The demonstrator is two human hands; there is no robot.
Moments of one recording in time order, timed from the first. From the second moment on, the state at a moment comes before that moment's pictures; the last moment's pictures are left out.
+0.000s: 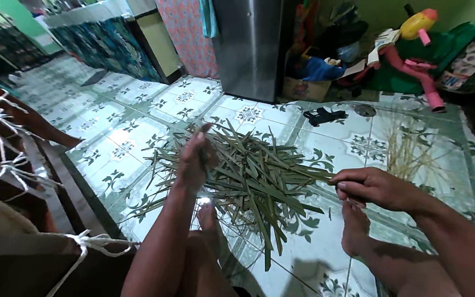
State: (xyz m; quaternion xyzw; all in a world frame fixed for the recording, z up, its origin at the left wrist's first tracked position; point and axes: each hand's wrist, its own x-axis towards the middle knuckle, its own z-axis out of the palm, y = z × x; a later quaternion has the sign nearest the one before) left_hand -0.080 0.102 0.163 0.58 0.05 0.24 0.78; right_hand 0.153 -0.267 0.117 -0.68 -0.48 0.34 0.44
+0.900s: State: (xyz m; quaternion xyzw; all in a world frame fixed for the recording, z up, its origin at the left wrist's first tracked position) left_hand -0.033 0.005 0.131 0.77 0.04 -0.05 0.63; right_hand 0.119 -0.200 0.115 -0.71 -0.40 0.32 0.49
